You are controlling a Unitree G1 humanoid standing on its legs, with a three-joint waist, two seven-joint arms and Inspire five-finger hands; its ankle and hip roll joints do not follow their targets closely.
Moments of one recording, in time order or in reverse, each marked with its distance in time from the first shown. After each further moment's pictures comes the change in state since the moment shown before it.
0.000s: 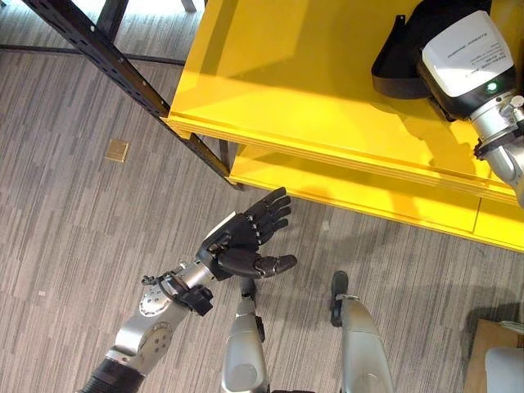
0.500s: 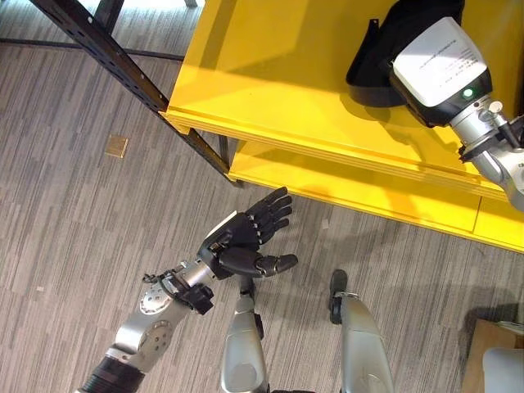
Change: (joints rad) left arm -0.008 0.000 0.002 -0.002 0.001 0.024 0.000; right arm -0.009 0.004 0.061 -0.123 -0.042 -0.007 -0.001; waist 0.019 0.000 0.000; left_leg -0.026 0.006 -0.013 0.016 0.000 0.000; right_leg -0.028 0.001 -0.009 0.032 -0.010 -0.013
